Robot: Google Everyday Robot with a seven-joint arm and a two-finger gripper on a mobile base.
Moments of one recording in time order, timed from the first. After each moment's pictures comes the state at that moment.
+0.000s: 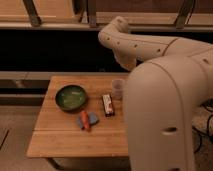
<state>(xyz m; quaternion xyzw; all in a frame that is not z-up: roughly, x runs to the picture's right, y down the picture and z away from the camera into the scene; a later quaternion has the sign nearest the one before) 0.119 -0.123 0.789 -0.02 0.30 0.65 0.70</state>
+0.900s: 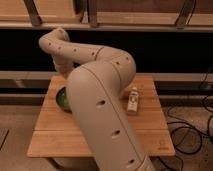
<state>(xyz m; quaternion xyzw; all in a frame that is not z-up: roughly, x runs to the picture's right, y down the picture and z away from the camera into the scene) -0.217 -0.051 0.817 -0.26 0.13 0.42 0.86</state>
